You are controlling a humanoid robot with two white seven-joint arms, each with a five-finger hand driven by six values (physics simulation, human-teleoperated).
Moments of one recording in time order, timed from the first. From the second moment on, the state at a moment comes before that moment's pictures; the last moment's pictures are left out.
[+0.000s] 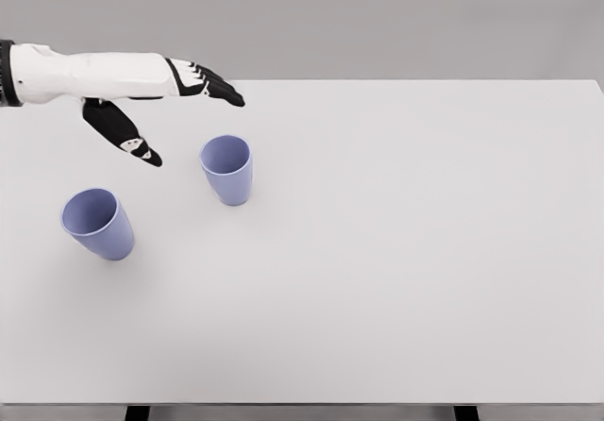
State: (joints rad) left arm -1.22 0.97 -1.19 -1.50 0.35 -0.61 -0.61; right arm -0.03 0.00 -0.07 0.15 0.07 -0.19 0.17
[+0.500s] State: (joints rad) left arm -1.15 0.86 -1.17 -1.34 0.25 -0.61 -0.61; right arm -0.01 0.00 -0.07 0.15 0.07 -0.19 0.17
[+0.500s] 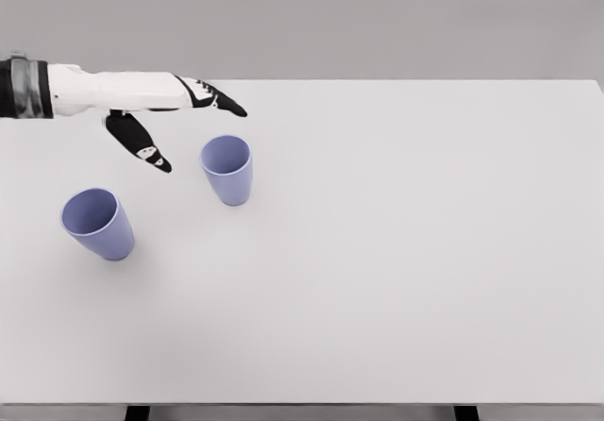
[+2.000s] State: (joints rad) left arm -1.04 0.70 -1.11 -1.19 0.13 -0.61 -0.61; right arm -0.01 0.00 -0.07 0.15 0.07 -0.19 0.17
